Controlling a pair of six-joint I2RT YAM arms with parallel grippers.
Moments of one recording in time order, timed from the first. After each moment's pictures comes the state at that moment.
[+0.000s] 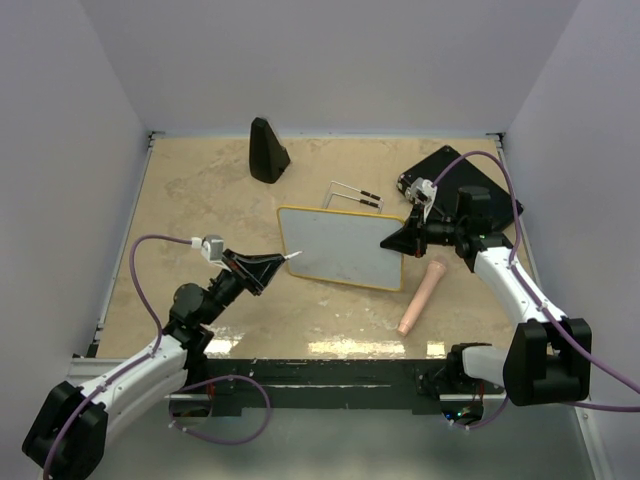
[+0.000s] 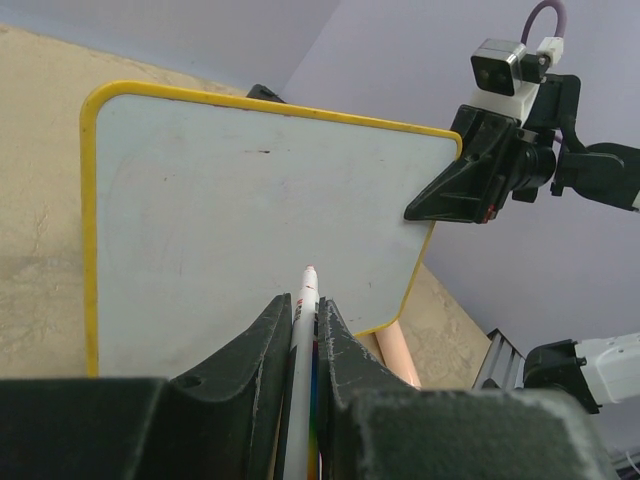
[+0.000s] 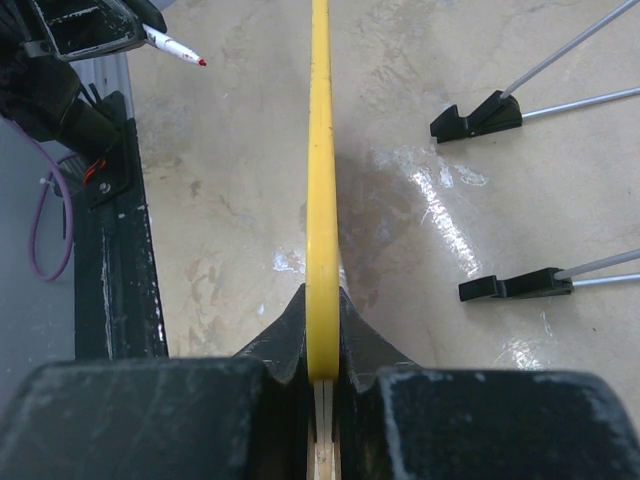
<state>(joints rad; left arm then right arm) -0.53 0.71 0.05 0.85 0.20 -0.68 0.06 1.22 0.79 -0.21 -1.15 -0.22</state>
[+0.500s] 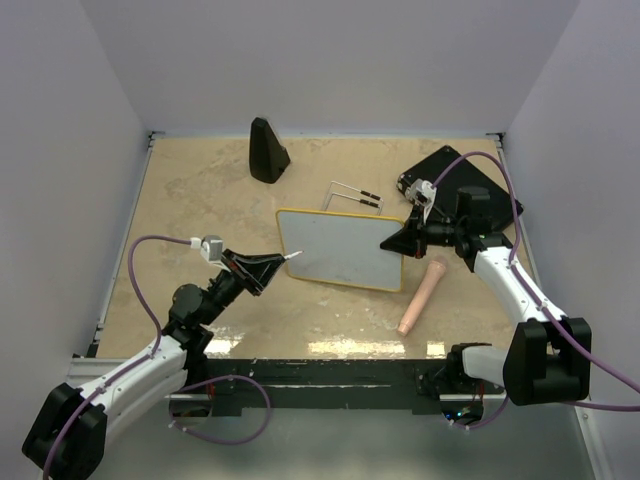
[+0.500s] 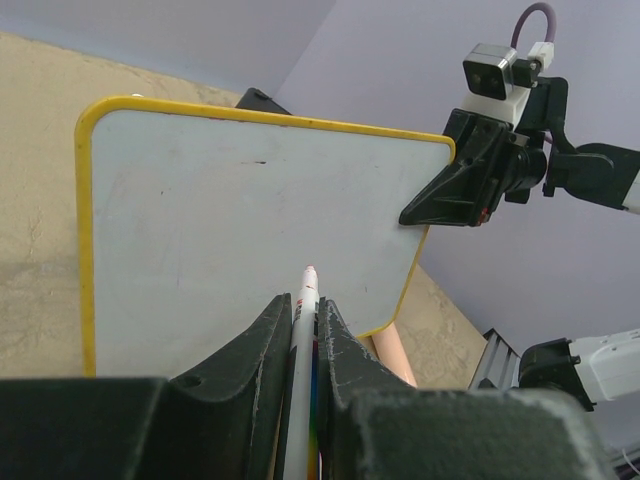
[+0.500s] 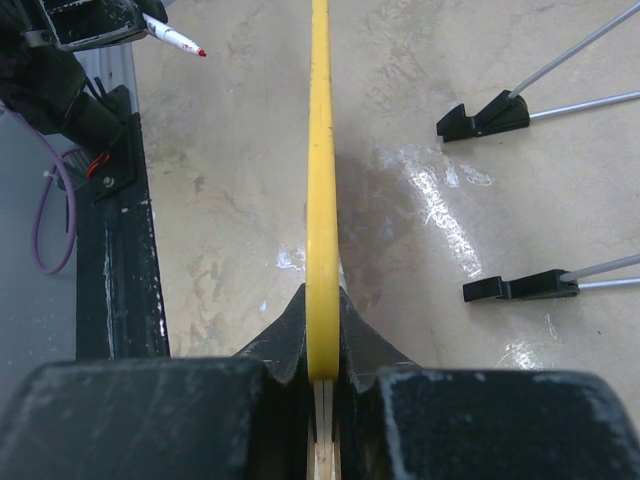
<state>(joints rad) -0.53 0.69 0.05 0.85 0.21 -0.68 0.06 1.23 0.79 -0.22 -1.16 -0.24</state>
